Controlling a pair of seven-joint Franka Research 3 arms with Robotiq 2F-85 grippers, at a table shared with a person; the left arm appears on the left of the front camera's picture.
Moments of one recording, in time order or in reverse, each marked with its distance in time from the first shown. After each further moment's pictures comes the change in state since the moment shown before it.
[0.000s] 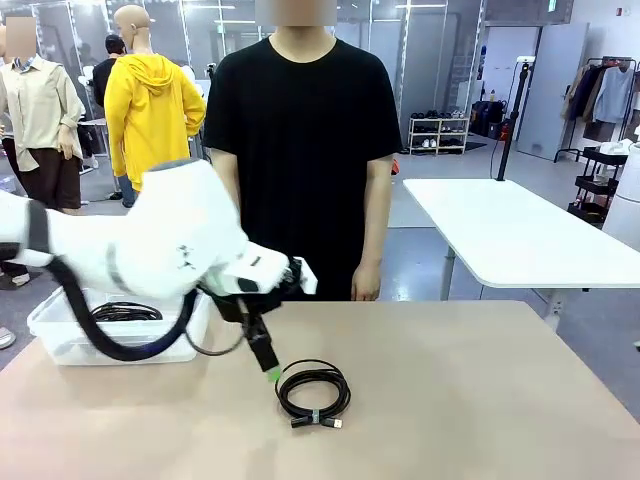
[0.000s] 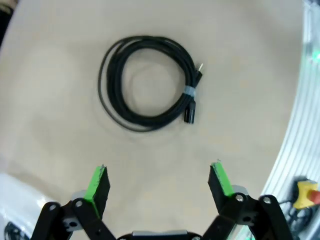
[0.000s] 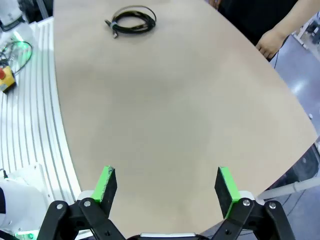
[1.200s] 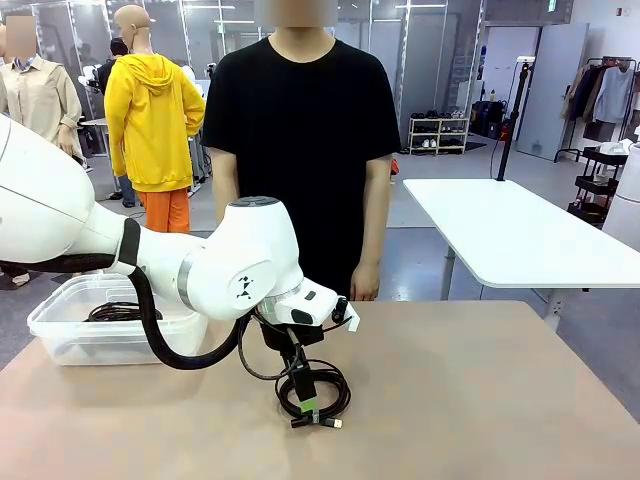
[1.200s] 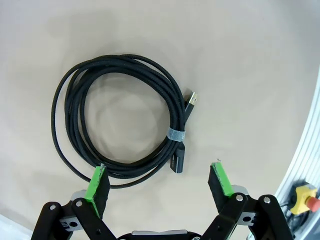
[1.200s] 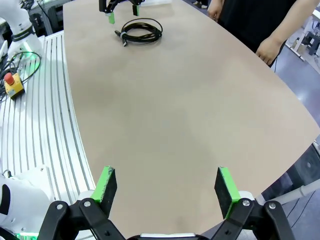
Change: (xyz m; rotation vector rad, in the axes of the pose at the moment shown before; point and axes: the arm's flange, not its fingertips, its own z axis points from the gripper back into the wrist) left arm 0.044 -0.010 -0.074 -0.065 0.119 -0.026; right arm -0.043 0.019 0.015 0.003 -0.103 -0.018
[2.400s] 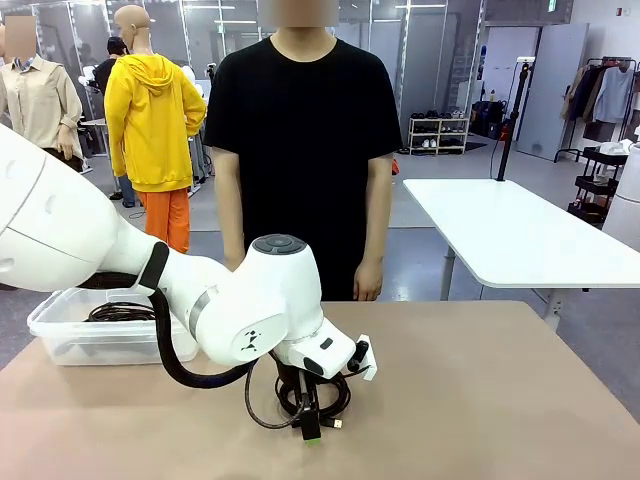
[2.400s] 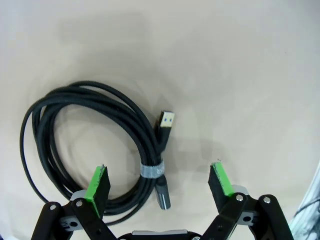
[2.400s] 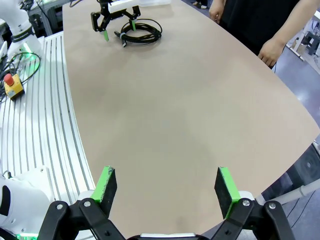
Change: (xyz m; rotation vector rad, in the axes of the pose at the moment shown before) left arm 0.009 -0.039 -0.048 0.093 0.024 -0.207; right arm 0.001 0.000 0.000 -0.001 -0.001 -0.002
